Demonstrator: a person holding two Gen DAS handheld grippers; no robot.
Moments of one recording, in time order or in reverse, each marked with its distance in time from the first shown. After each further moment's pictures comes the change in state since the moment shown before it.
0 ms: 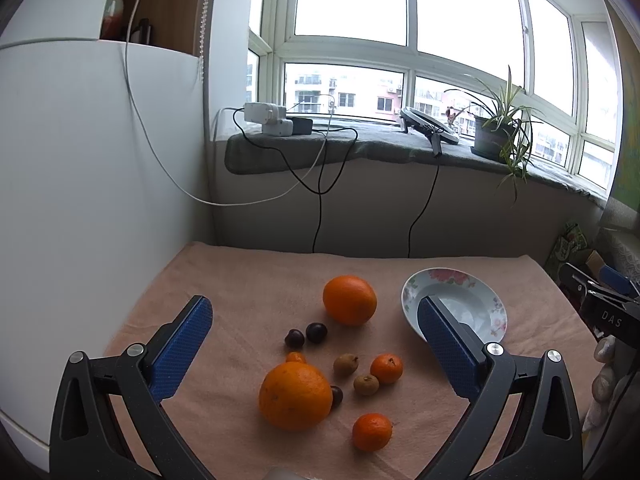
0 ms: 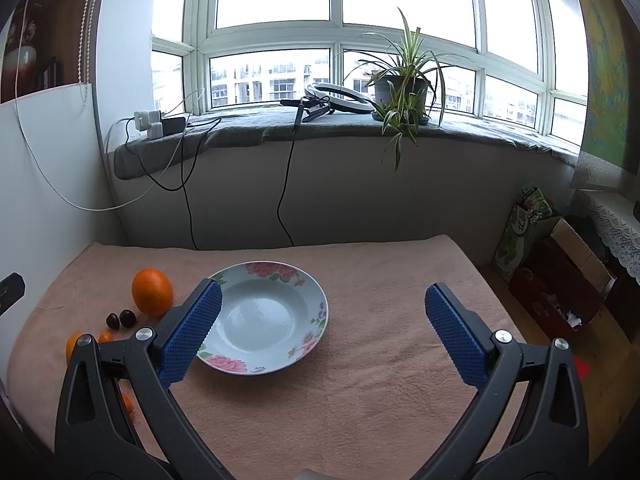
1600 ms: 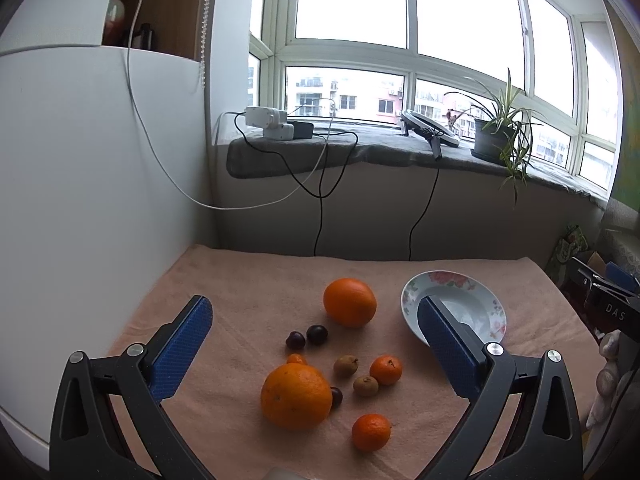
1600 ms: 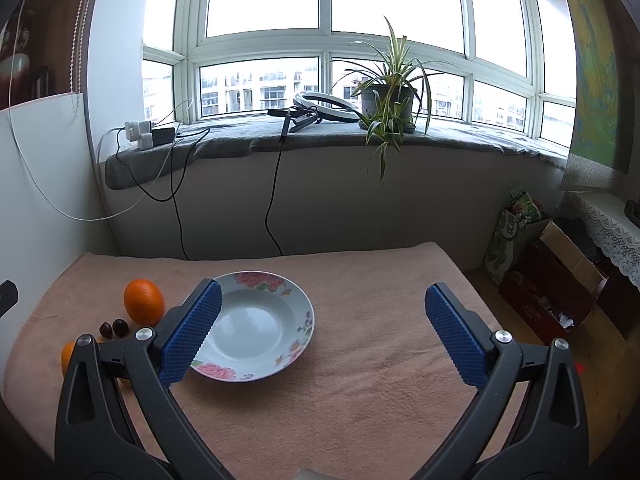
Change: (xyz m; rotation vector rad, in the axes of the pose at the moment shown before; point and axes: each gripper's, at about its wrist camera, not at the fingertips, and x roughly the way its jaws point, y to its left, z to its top) left arm -0.004 -0.002 0.001 0.004 -0.013 0.006; right arm -0.009 -0.011 0.005 0.021 -0.028 -0.035
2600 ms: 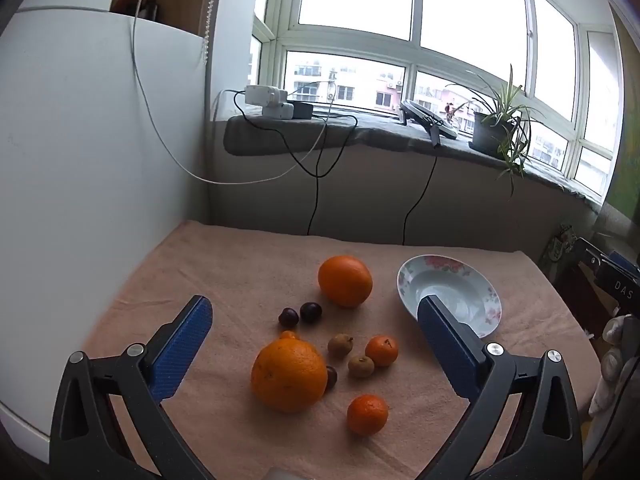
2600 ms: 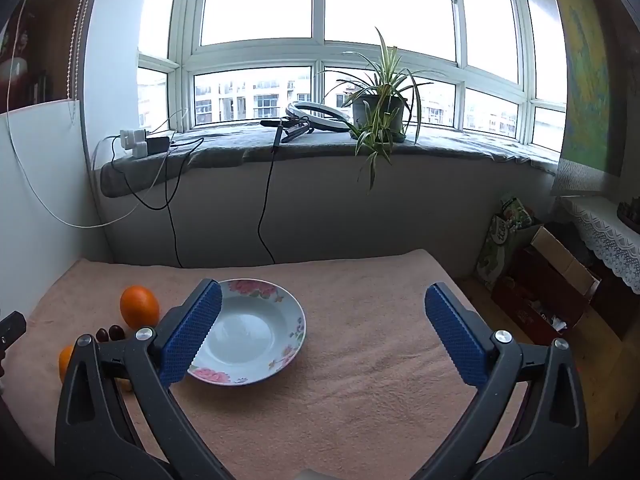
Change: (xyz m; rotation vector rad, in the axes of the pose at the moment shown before) left arm 0.003 0.010 -0.017 -0.040 0.038 -0.037; right arm -0.008 -0.005 0.003 0.012 -0.034 -0.020
